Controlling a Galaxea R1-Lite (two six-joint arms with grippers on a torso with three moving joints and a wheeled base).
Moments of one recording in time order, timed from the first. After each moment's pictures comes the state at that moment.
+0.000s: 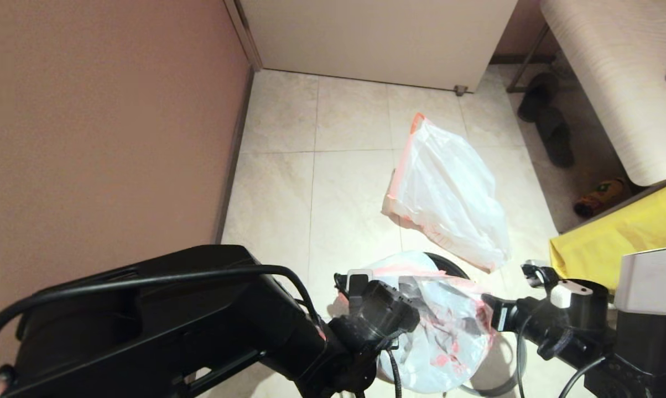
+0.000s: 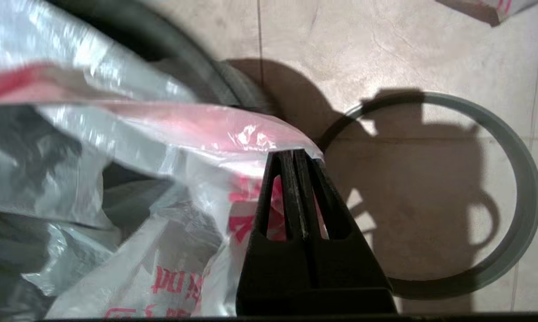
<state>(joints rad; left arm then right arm) -0.92 2.28 -1.08 -0.40 0.55 -0.61 0.16 2.26 -0.34 -1.52 0.14 0.28</state>
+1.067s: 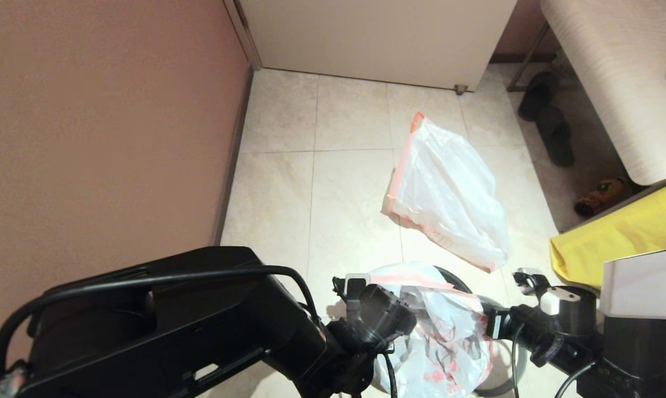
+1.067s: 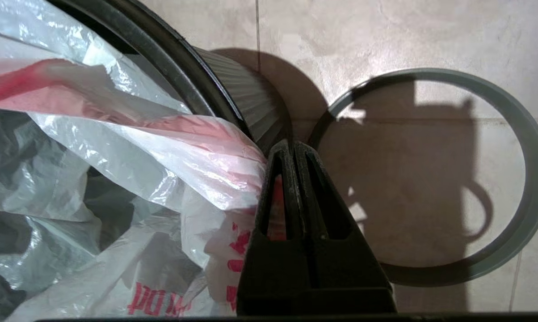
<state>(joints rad) -0.92 2.28 -1.07 -0.40 0.55 -0.61 0.21 2.32 -0.34 -1.52 0.12 0.26</state>
